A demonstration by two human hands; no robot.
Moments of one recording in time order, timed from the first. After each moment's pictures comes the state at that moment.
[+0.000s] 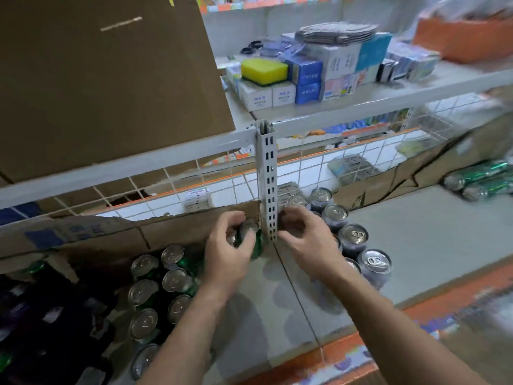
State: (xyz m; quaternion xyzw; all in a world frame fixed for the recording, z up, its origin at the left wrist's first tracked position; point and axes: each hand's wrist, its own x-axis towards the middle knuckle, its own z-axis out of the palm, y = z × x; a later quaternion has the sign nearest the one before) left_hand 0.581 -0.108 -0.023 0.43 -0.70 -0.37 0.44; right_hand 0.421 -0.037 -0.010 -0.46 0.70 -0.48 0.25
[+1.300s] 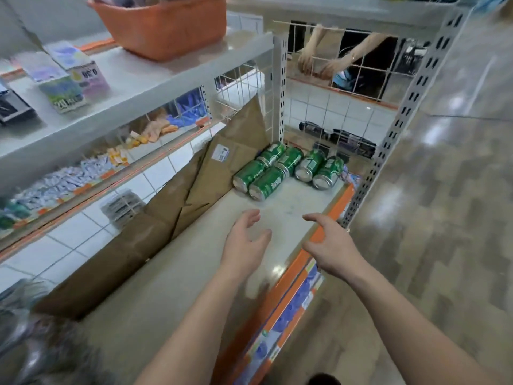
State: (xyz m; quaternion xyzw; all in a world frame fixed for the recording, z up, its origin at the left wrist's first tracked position) left_hand 0.009 0.064 -0.090 0.26 -0.81 -0.51 0.13; right_hand -0.081 0.242 -0.071 -0.19 0.89 -0.37 0.19
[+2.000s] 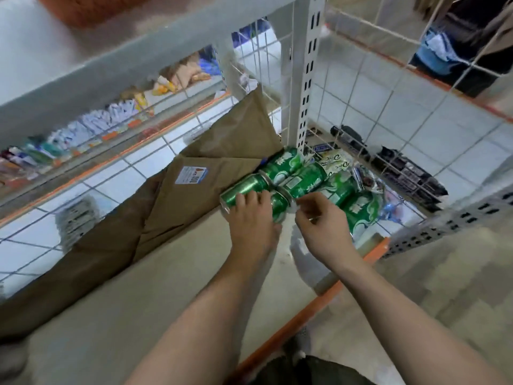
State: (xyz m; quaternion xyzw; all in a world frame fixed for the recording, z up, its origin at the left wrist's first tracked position) left_hand -0.218 0.020 -0.150 0.35 -0.94 -0.01 0.04; right_hand -0.301 0.146 -0.126 -0.26 0.83 -0.46 0.18
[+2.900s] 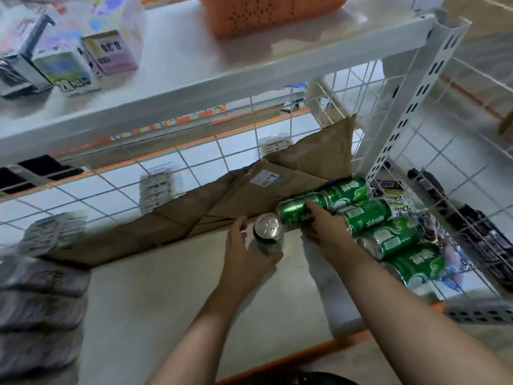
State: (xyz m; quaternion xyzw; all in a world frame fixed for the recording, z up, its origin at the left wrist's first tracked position) left_hand -0.091 0.008 -0.153 0.54 -0.65 -0.48 0.24; right_hand -0.292 0.025 -0.160 0.04 0.69 -0.57 0.44
